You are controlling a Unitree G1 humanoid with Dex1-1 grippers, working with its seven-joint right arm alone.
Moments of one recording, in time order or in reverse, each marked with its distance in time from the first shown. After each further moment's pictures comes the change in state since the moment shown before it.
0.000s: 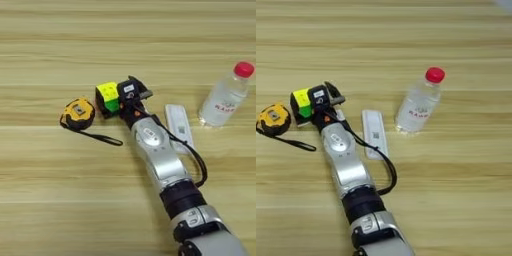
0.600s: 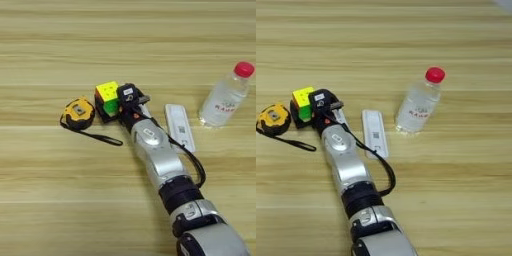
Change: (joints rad) arm -0.033 0.004 -0.021 0.087 0.043 0.000 0.045
